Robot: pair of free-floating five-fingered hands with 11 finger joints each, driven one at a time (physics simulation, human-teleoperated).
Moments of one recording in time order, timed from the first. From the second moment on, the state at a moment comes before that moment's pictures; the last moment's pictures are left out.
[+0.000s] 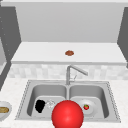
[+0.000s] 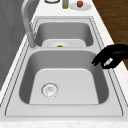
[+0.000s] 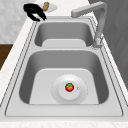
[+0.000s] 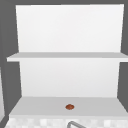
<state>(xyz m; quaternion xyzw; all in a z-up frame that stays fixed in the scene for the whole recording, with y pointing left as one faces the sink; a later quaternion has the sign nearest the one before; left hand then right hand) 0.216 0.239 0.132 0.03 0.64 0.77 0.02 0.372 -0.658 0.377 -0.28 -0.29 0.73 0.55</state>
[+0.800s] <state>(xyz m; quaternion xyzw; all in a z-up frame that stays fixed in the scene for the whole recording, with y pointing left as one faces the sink) 0.216 0.239 0.132 0.03 0.64 0.77 0.02 0.363 -0.653 0.362 -0.29 -0.28 0.73 0.55</state>
